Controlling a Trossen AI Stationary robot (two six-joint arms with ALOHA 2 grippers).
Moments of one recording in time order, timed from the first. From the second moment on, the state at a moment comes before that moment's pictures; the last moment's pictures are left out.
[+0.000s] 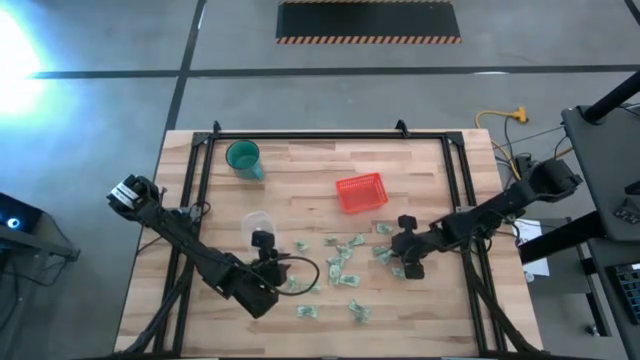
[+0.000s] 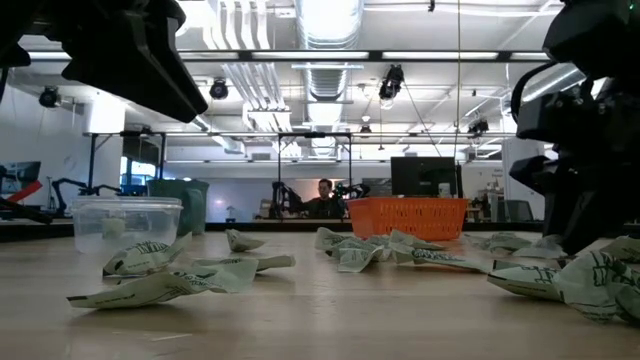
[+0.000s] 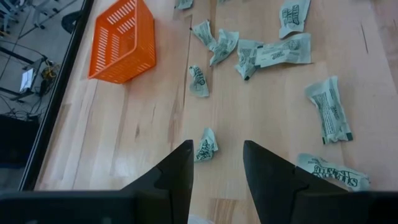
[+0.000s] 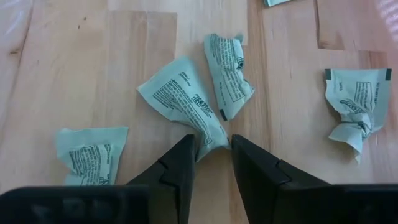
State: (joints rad) left arm -0.65 1.57 1.04 -0.58 -0.79 -0.38; right arm 0.37 1.29 0.38 -0.14 0.17 0.32
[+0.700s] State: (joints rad) left arm -0.65 1.57 1.04 -0.58 -0.79 -0.38; right arm 0.37 1.28 0.38 -0.14 0.18 0.26
